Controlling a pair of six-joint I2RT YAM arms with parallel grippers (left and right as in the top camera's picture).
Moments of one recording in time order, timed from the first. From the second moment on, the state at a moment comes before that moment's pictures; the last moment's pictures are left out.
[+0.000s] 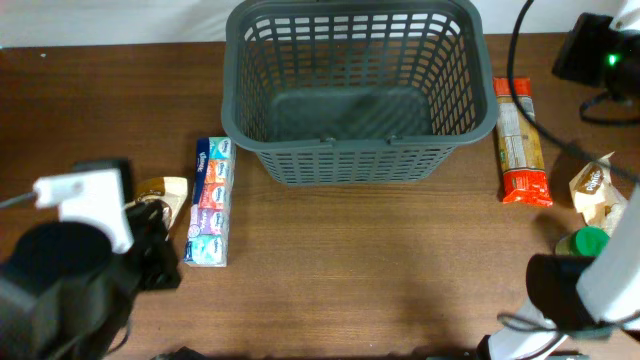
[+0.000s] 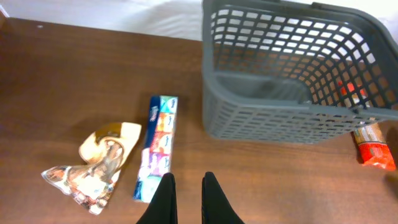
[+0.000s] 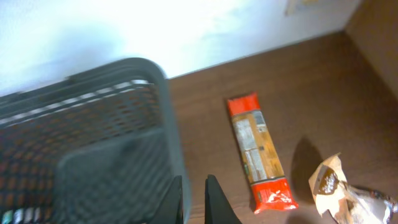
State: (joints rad) left arm -0.49 1.02 1.90 -1.54 -0.32 -0.44; right arm -0.08 1.90 2.87 -1.68 0.03 0.22
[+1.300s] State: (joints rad) left arm -0.49 0.95 1.90 -1.69 -0.32 -0.44; right arm -0.14 2.30 2.81 -1.60 -0.17 0.02
